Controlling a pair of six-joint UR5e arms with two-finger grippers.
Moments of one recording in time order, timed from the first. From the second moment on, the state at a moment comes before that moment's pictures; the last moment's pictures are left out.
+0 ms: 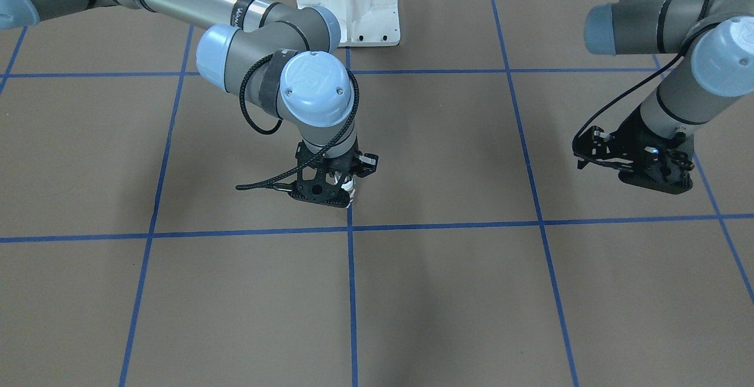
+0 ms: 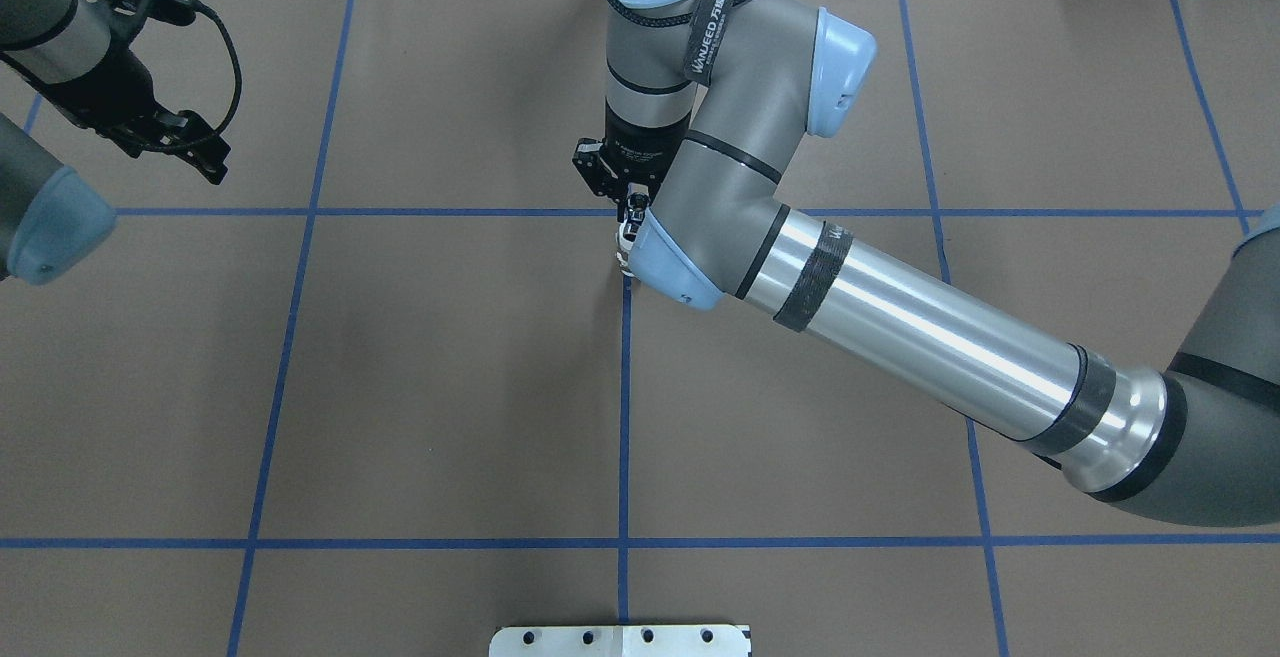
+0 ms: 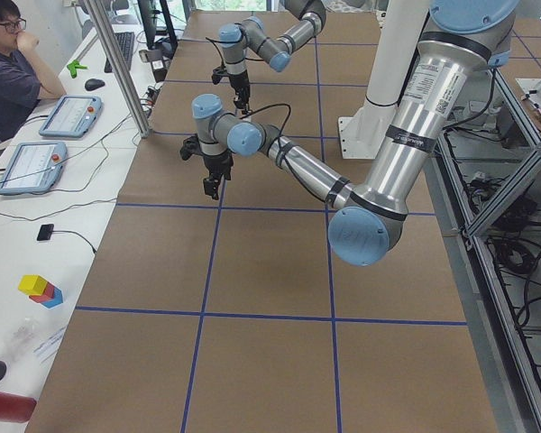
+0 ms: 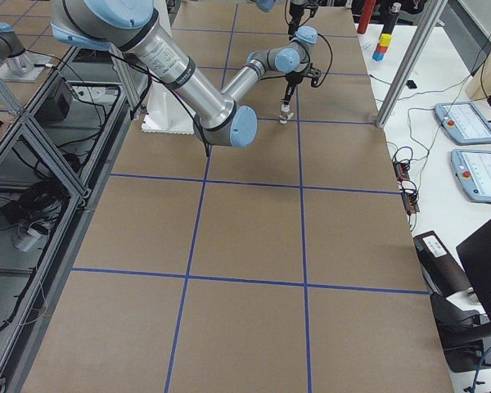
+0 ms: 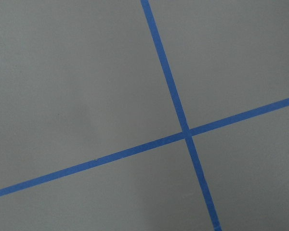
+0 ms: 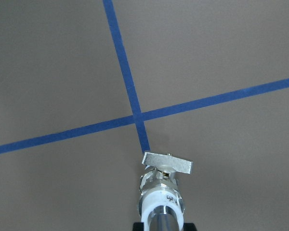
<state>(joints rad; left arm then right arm) -1.06 -1.95 -1.74 -1.46 -2.19 -0.34 0.69 -0.58 1.30 -1.65 2.16 1.27</state>
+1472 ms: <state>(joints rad) -1.06 -1.95 -1.74 -1.46 -2.19 -0.34 0.69 -0.58 1.29 -1.64 2.16 1.26</state>
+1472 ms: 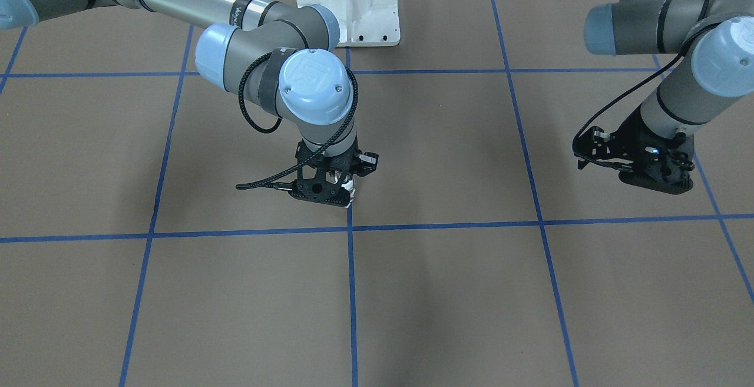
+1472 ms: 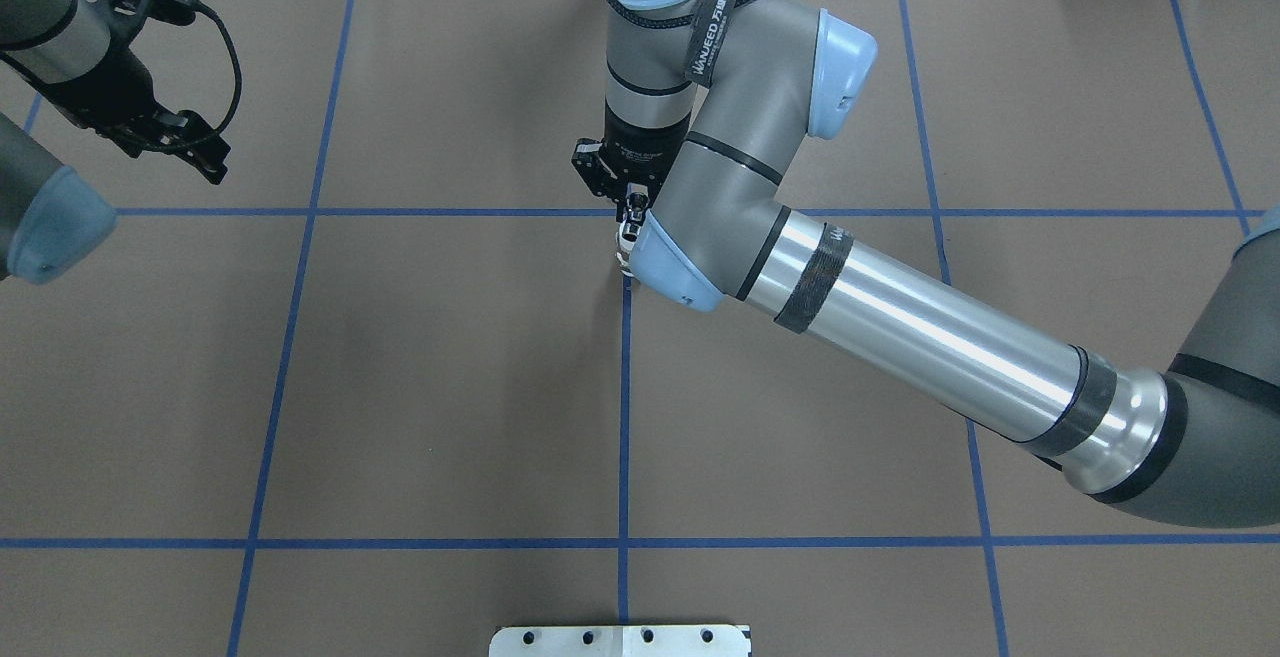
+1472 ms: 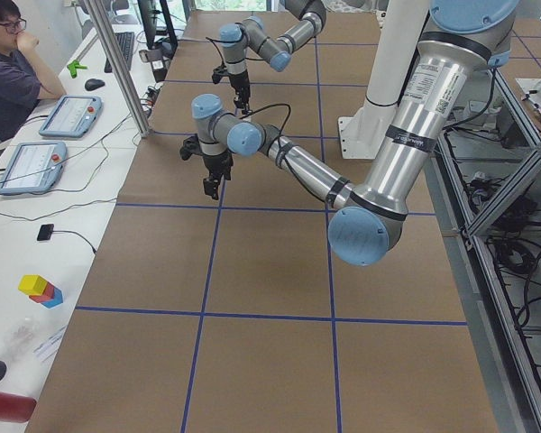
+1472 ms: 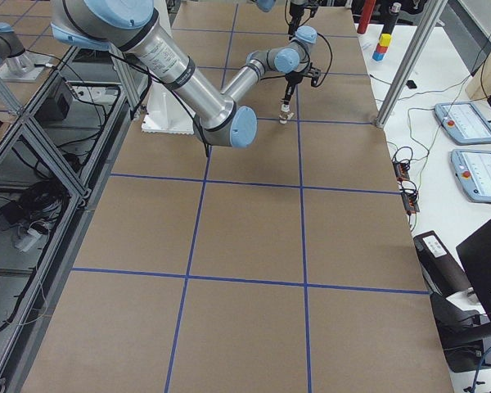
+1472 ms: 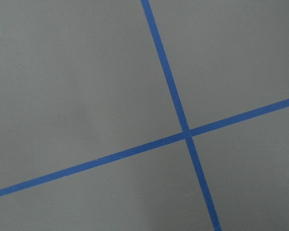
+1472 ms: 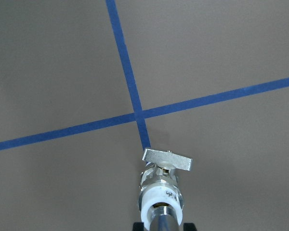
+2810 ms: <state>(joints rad) -1.06 -1.95 -1.73 -1.46 -2.19 -0.34 0.68 -0.58 1.28 -1.62 2.15 1.26</state>
